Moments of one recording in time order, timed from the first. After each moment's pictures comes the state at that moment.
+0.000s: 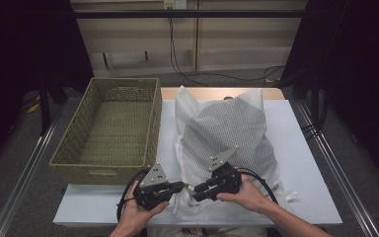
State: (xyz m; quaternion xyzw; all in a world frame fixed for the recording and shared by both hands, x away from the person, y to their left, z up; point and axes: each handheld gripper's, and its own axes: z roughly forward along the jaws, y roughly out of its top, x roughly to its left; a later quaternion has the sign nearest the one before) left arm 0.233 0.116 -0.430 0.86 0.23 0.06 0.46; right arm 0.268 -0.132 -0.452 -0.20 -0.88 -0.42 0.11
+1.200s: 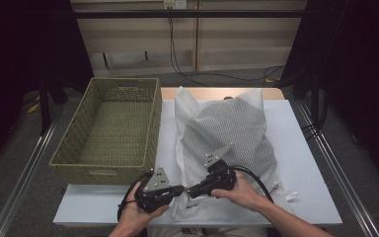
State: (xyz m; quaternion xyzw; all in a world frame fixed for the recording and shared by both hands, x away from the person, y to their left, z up) left arm 0.232 0.116 -0.439 0.87 0.20 0.07 0.44; right arm 0.278 -0.122 -0.456 -0.21 -0.86 -0.44 0.16
